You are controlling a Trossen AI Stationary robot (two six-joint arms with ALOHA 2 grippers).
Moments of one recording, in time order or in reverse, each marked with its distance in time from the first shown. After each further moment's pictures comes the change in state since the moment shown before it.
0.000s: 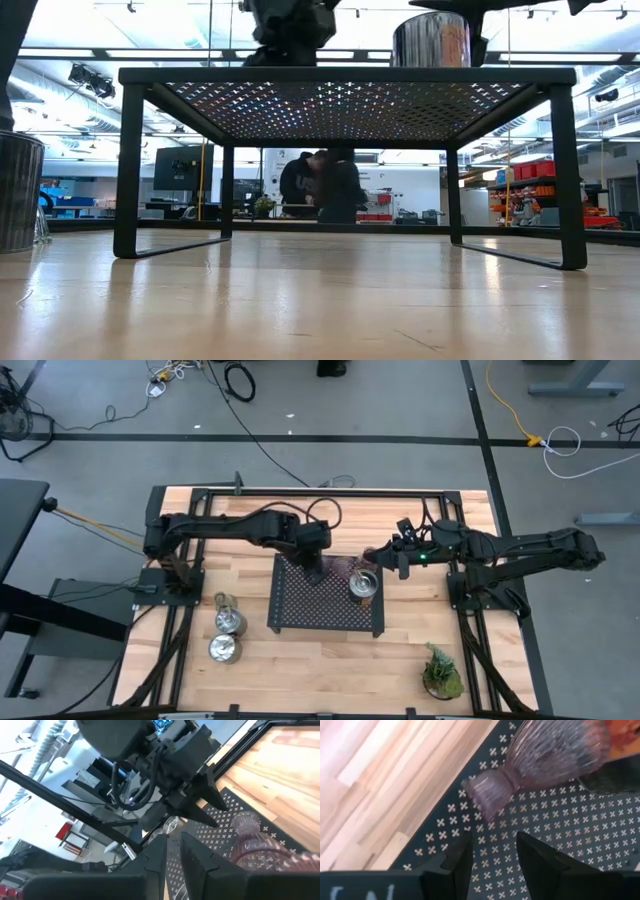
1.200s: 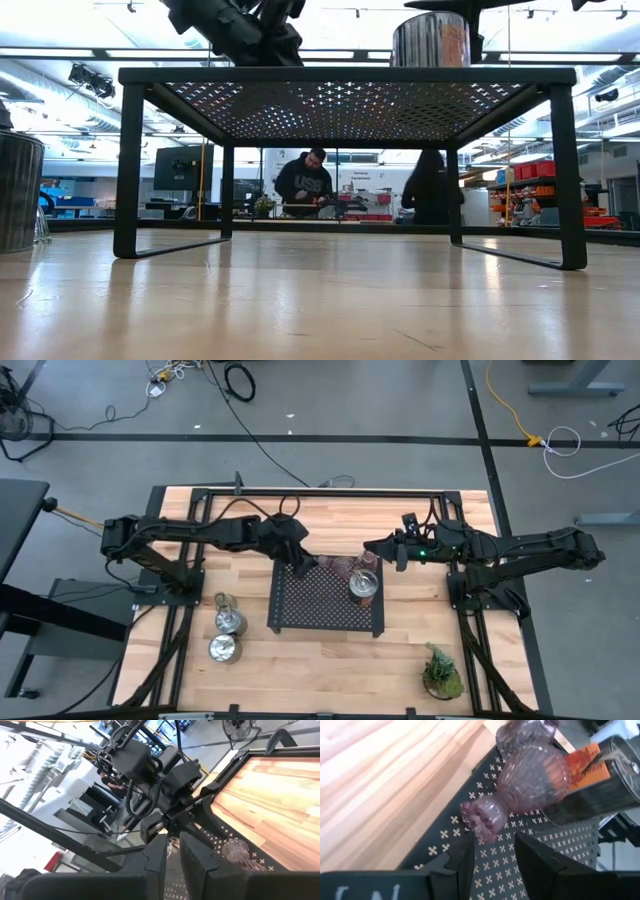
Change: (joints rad) left arm 0.095 -0.331 -0.636 0.776 0.145 -0.048; right arm 0.009 0.000 0.000 0.062 0.160 0.023
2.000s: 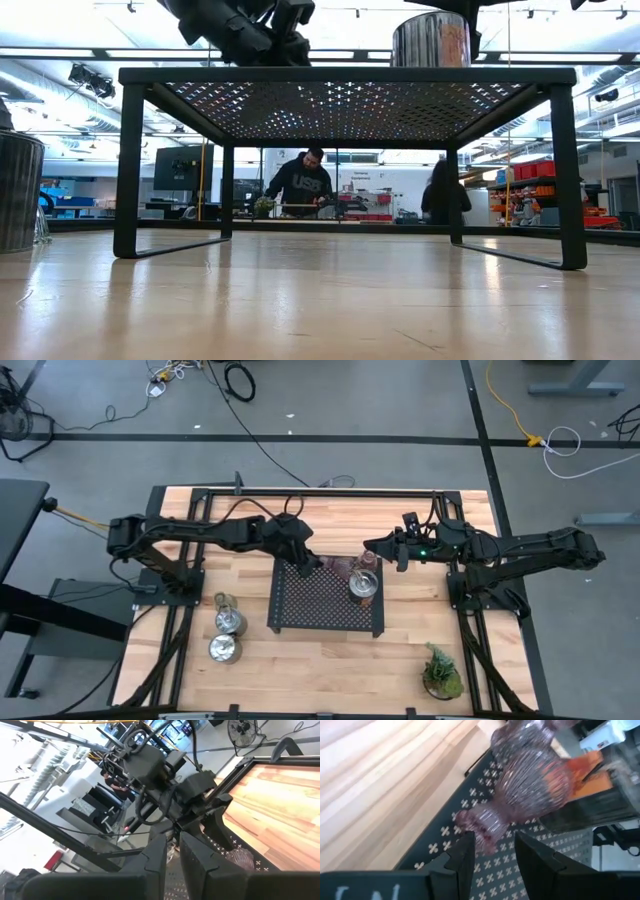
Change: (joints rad) left arm 0.007 0.050 0.002 0.075 0.045 -0.028; right arm -0.002 0.000 0.000 0.030 -0.003 -0.037
